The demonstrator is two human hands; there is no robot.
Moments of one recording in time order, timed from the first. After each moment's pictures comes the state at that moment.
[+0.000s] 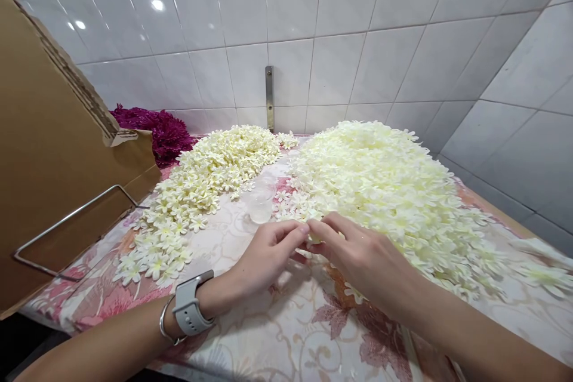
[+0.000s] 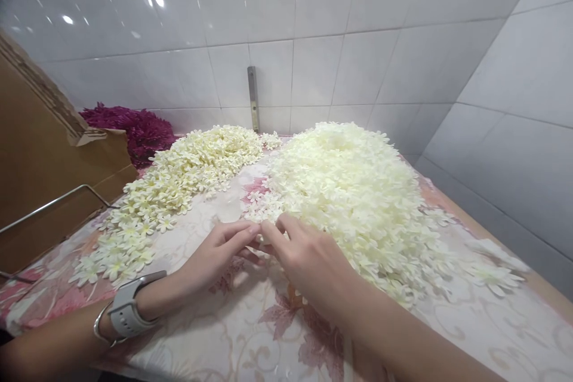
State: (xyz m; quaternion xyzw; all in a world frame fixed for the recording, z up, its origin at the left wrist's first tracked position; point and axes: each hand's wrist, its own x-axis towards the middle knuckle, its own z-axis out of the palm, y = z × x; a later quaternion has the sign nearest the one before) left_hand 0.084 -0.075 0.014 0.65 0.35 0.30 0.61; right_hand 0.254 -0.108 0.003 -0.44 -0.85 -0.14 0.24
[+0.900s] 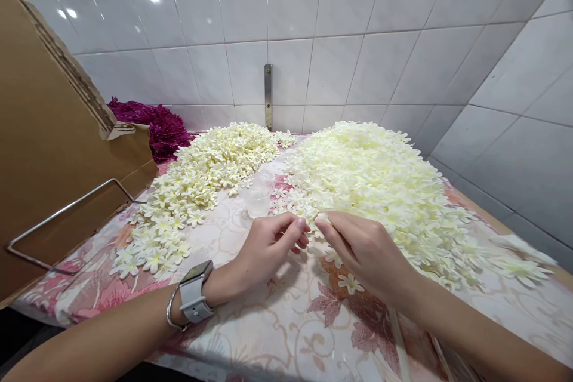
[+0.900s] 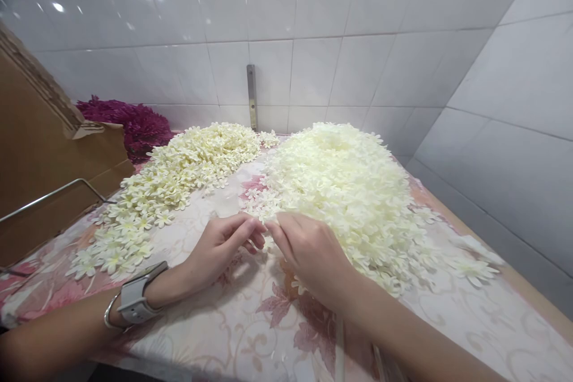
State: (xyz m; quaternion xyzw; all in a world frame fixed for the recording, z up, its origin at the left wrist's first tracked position) left_hand 0.080 -0.070 -0.002 0.75 0.34 0.34 0.45; right_hand 0.255 -0.108 0.005 -0.46 -0.81 -0.08 0.34
